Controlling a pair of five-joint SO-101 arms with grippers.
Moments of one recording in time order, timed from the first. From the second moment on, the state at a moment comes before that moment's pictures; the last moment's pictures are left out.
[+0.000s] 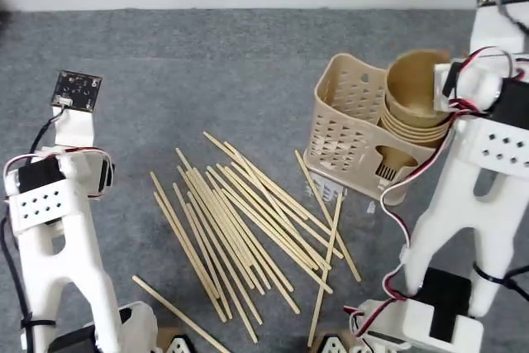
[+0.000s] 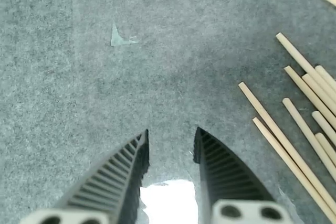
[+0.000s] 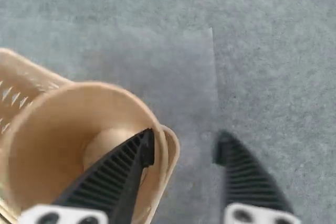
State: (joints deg) left arm -24.1 -24.6 35.8 64.8 -19.9; right arm 15.2 -5.3 -27.6 86.9 16.7
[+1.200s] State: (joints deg) left arm -28.7 -24.6 44.2 59.6 -3.0; right arm -32.9 -12.4 3.9 88.3 12.2
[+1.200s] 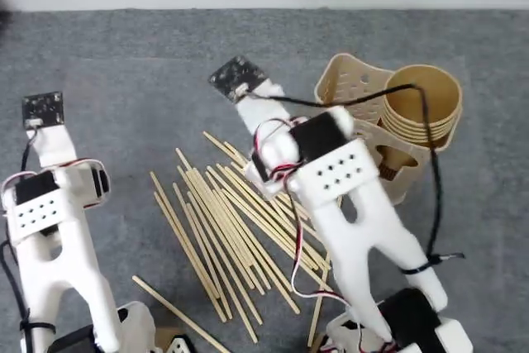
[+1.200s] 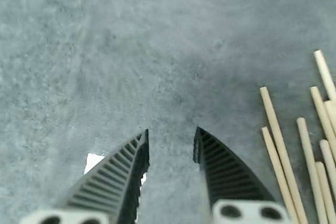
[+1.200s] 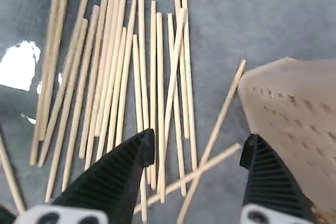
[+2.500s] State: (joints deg) left arm -26.8 -24.6 53.4 49.9 -2.8; right arm -36.0 26.5 3.1 67.3 12.2
